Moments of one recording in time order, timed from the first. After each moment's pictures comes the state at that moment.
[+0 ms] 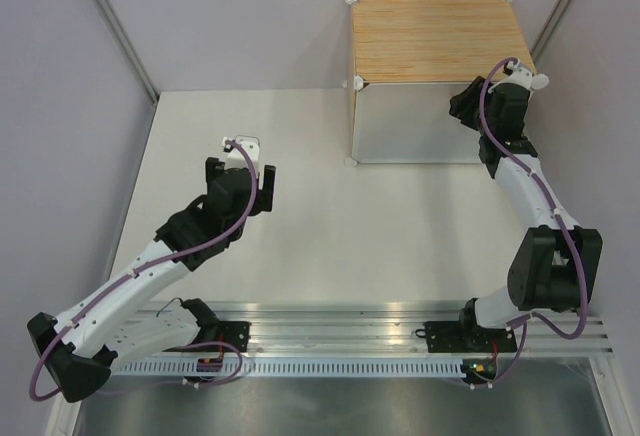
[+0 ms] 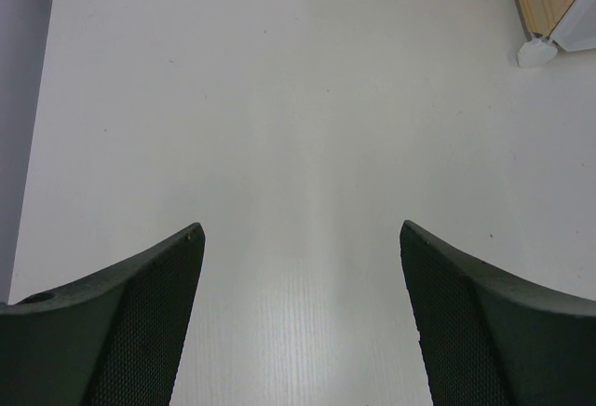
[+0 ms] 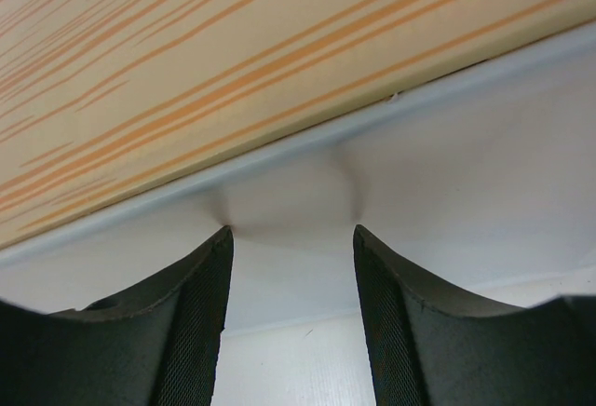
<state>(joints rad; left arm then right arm) -0.76 0.94 0.96 -0.52 -0.68 -0.19 -0.05 1.51 1.20 0.05 -0.02 0.46</state>
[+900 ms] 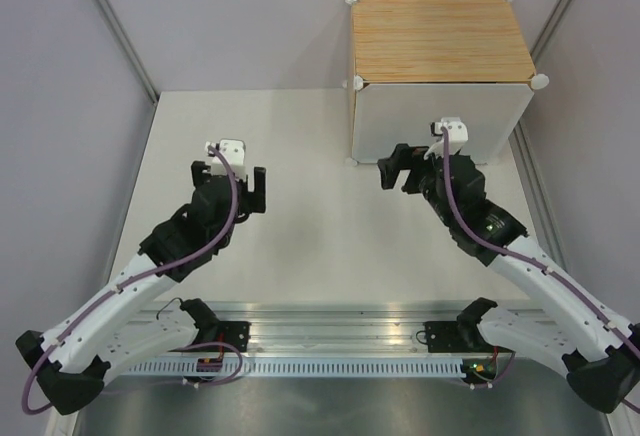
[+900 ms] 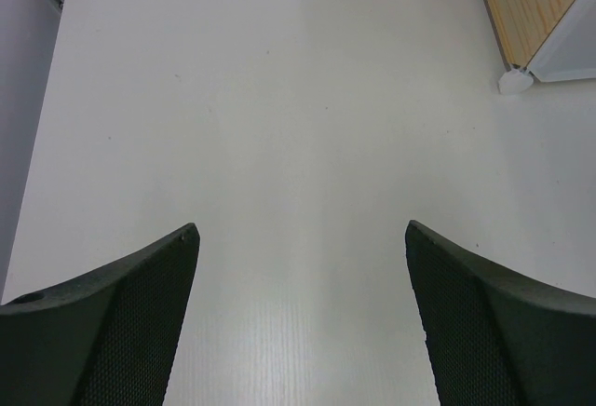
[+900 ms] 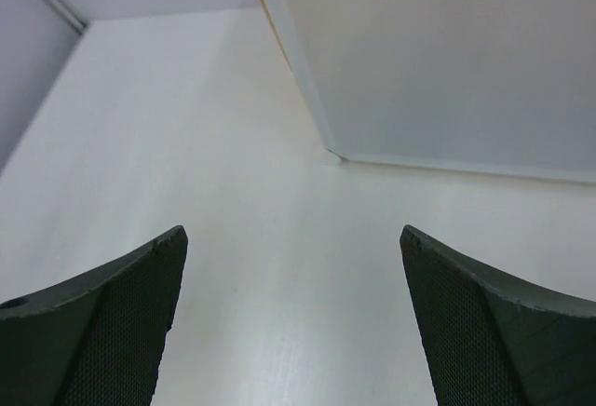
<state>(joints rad) -0.76 0.85 0.94 -0.51 -0.68 -0.19 0.61 0.95 0.95 -0.19 0.27 0.39</state>
